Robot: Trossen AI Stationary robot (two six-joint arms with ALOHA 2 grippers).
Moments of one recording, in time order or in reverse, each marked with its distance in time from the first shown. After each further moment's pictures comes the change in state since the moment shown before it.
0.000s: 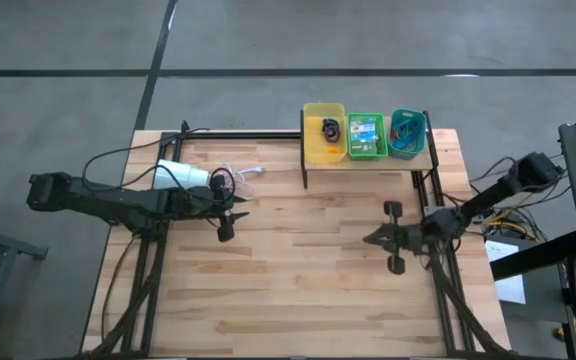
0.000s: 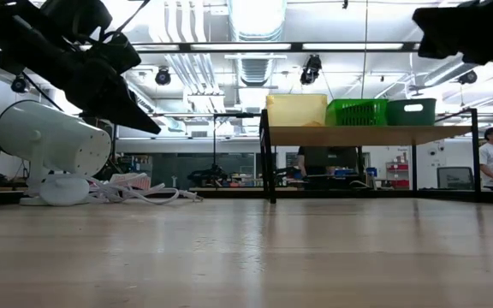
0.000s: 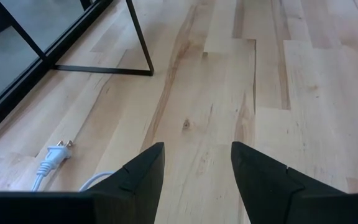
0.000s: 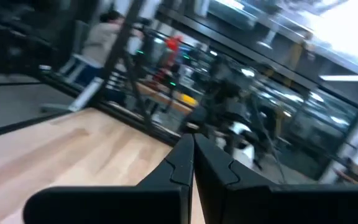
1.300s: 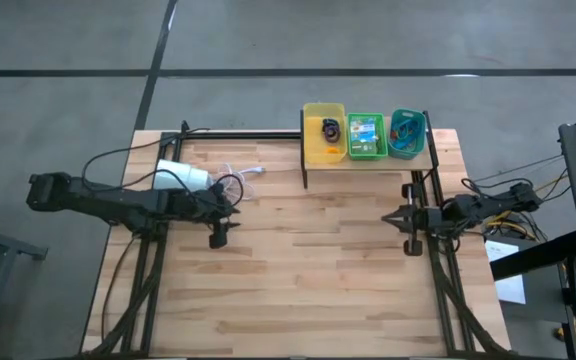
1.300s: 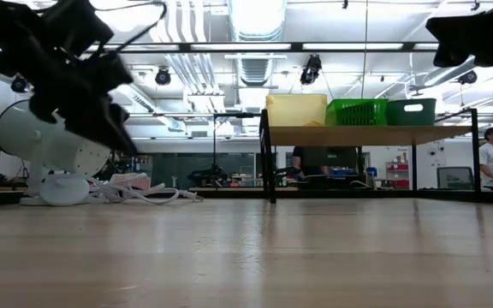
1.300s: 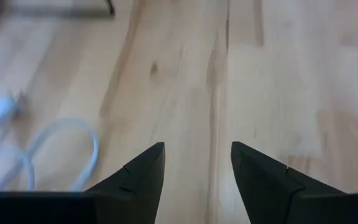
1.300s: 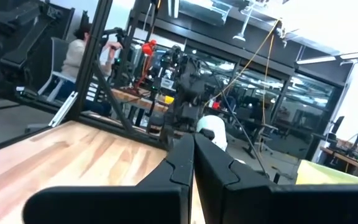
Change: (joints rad) left arm 0.000 -0.002 0.000 -0.170 0.117 -0.014; right arm -0.163 -0.920 0.003 -0.892 -0.108 0.126
